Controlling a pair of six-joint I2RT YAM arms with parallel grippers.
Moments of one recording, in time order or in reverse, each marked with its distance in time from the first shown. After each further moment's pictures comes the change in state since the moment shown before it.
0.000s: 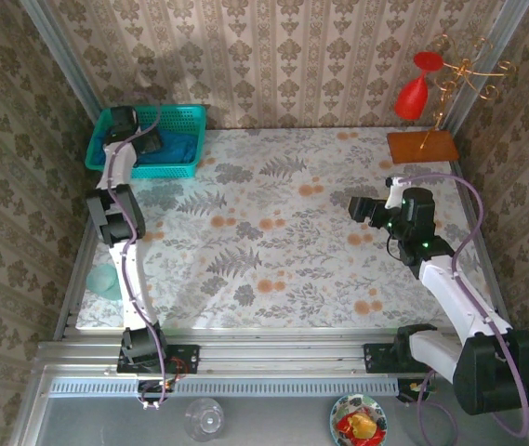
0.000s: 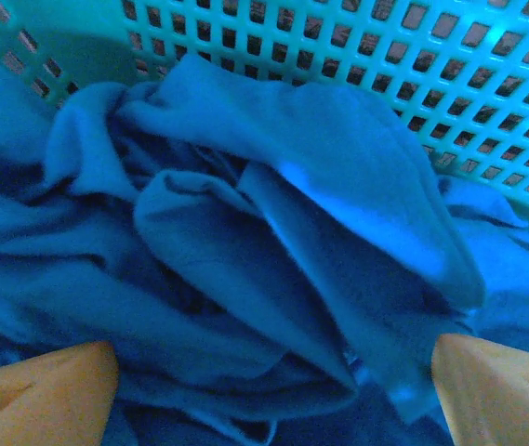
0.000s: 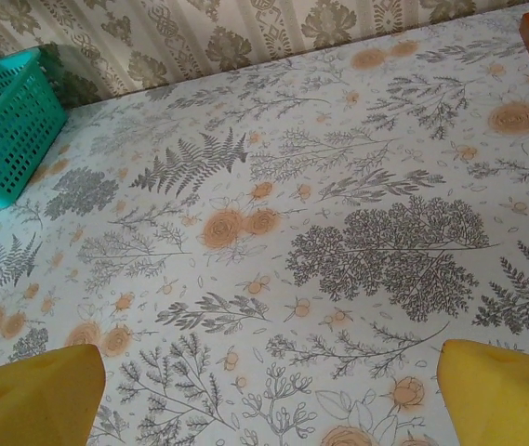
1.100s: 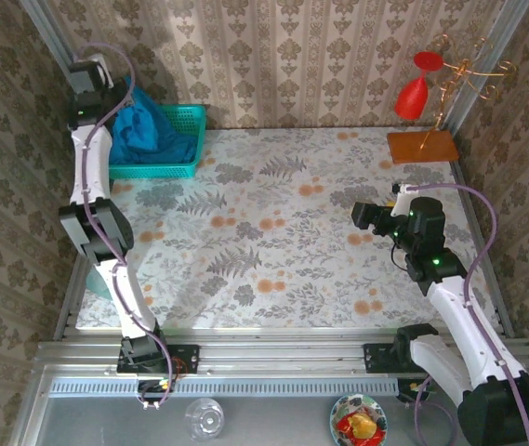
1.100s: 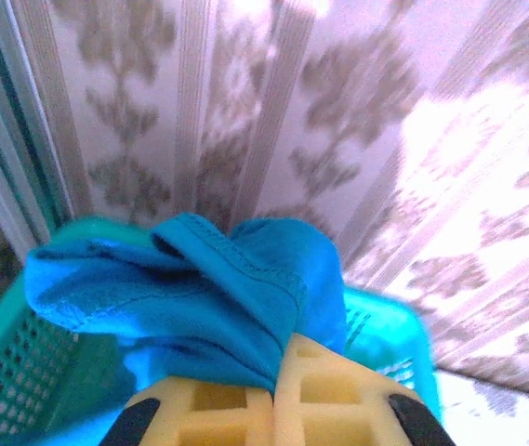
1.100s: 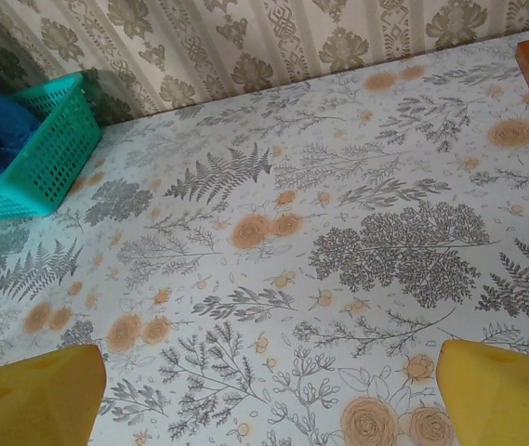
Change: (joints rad) left arm 0.001 -0.454 -0.105 0.071 0.150 -0.072; right arm 0.028 -0.200 0.006 -0.148 0.009 0.026
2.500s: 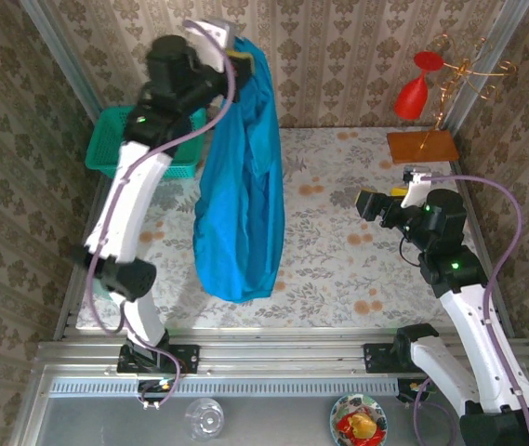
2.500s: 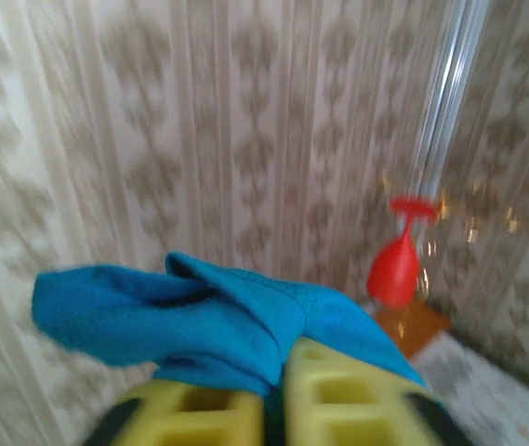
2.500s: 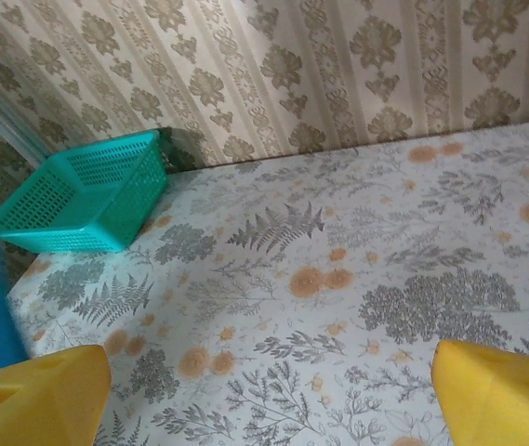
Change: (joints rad) left arm -0.621 -0.293 0.013 -0.068 0.116 0.165; right arm 0.019 -0.064 0.195 -0.161 -0.029 0.027
